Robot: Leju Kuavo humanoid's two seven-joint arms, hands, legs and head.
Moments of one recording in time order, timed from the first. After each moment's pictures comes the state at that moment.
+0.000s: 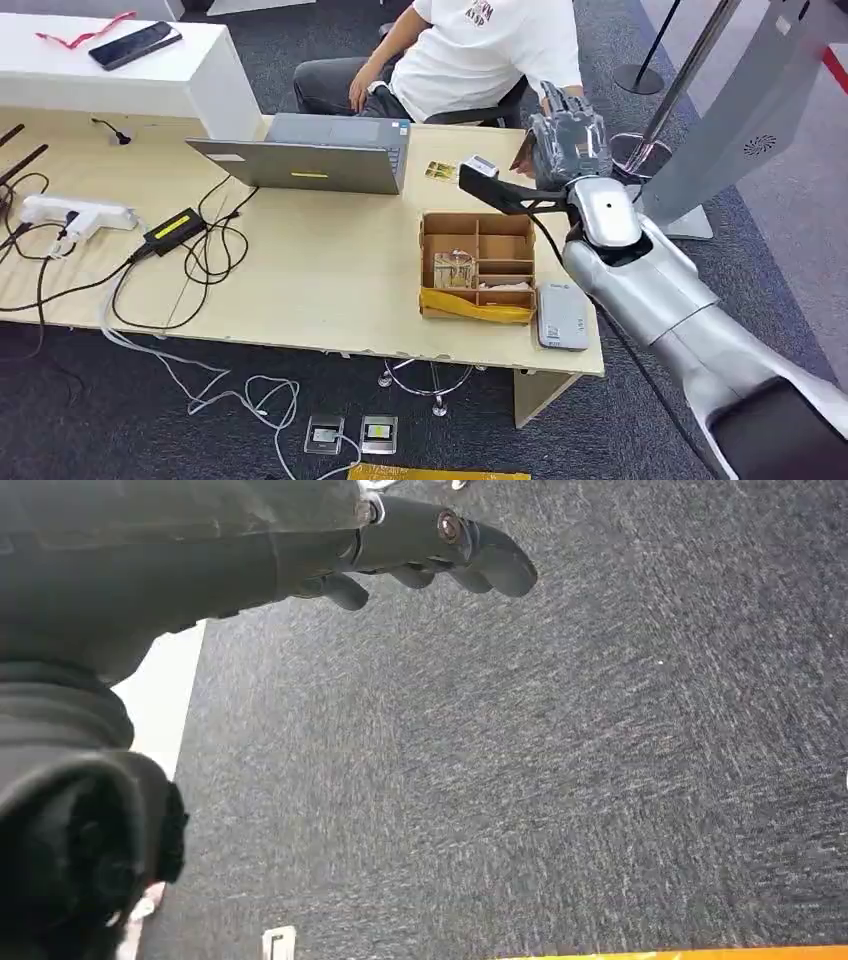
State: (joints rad) left arm -0.15 -0.08 1.07 -0.10 -1.57 0.52 -0.10; right arm -1.11 -0.12 0.96 -0.80 0.82 -0.13 0.33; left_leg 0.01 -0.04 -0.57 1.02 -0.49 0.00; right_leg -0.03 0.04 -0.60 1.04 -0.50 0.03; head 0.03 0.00
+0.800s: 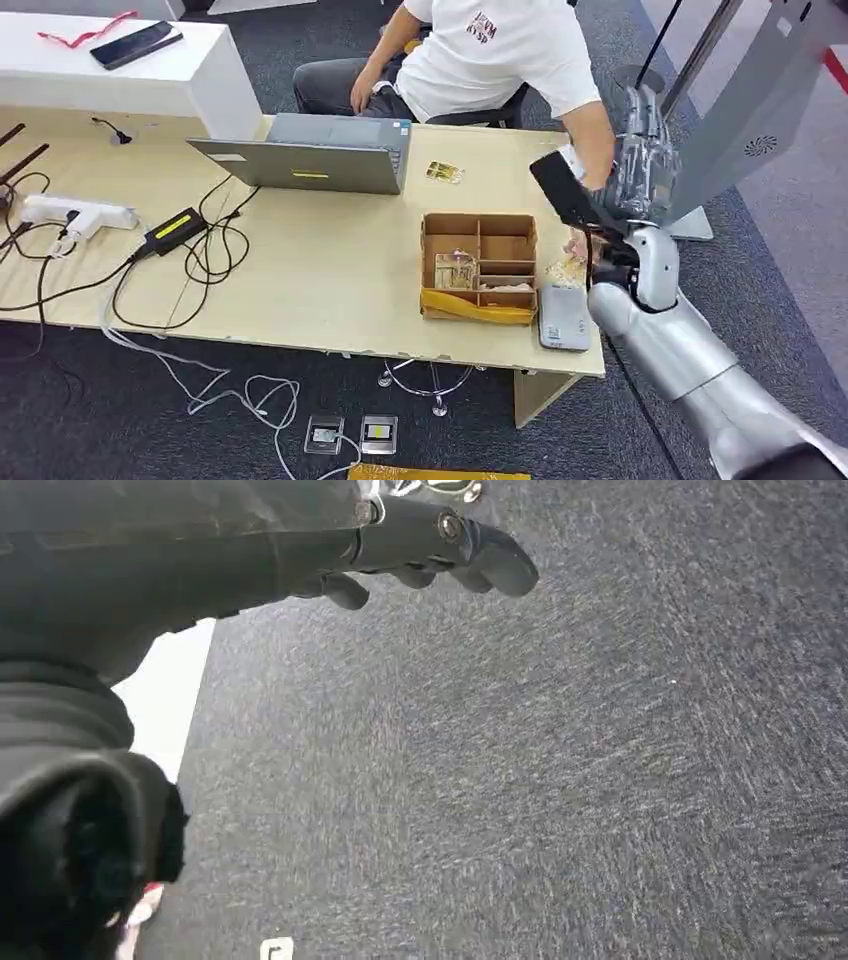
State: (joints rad) left arm -0.13 -0.07 1.08 -0.10 -1.56 0.57 -0.11; right arm -0.80 -0.29 0.74 -1.15 0.59 -0.64 0.35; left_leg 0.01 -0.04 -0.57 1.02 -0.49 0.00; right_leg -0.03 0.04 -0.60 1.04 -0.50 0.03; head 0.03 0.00
